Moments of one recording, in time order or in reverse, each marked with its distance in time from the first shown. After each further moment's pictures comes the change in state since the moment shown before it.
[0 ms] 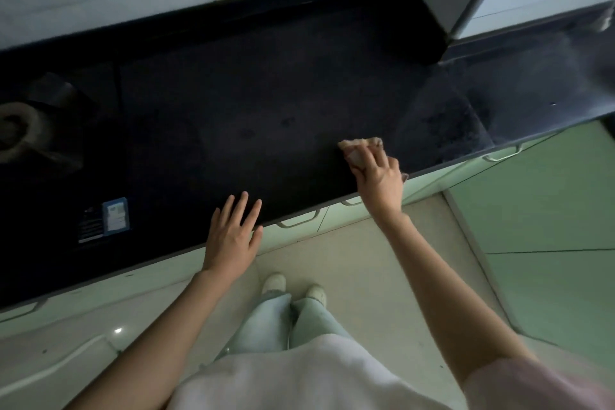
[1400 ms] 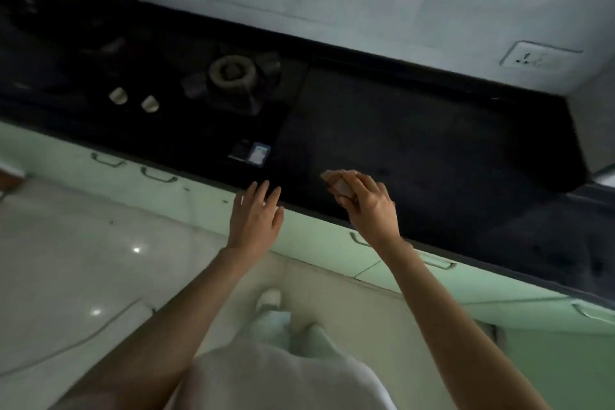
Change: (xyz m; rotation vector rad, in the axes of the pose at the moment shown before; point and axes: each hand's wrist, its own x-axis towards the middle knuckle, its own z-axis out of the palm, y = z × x) left_hand -0.129 -0.040 -0.040 -0.015 0.407 -0.530; right_hand -0.059 -0.182 -0.023 0.247 -0.280 -0.735
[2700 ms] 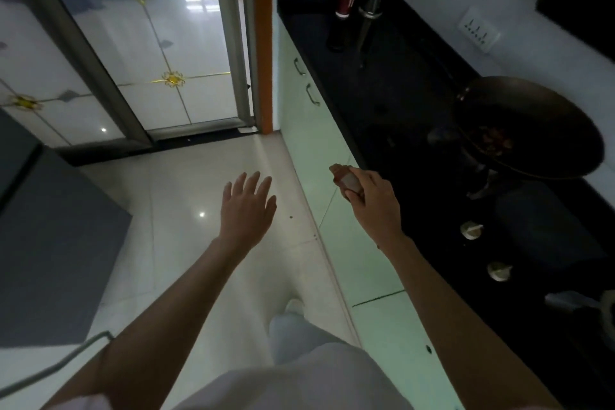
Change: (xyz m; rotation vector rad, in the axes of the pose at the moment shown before) left_hand -0.119 -0.609 -0.125 -0.020 0.175 -0.983; right_hand 0.247 -0.594 0.391 0.180 -0.439 -0.708
